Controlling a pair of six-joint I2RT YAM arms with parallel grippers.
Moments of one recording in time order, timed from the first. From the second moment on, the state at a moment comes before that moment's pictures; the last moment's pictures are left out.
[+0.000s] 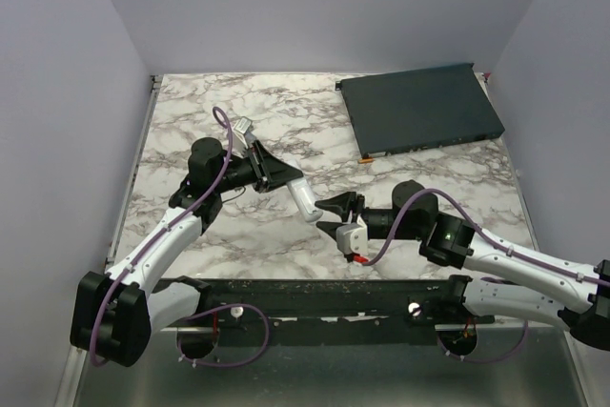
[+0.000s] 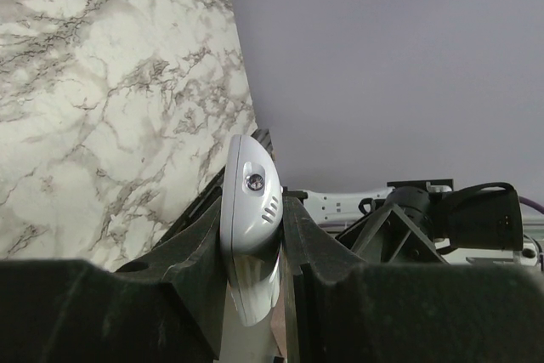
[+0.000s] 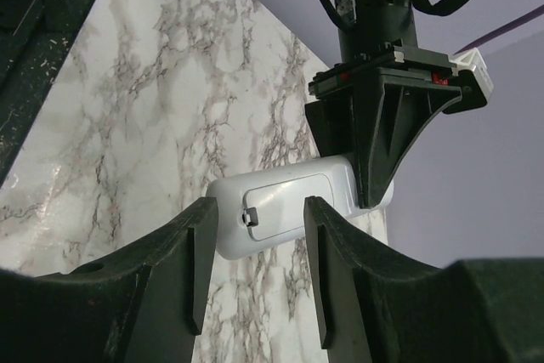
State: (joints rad) left arm -0.33 1.08 0.65 0.26 0.79 -1.17; right arm 1.04 0.93 0.72 0.01 -0.41 -0.96
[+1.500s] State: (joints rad) left arm -0.36 1.11 0.66 0.26 0.82 -1.14; right arm 1.04 0.96 0.72 0.06 -0.38 -0.99
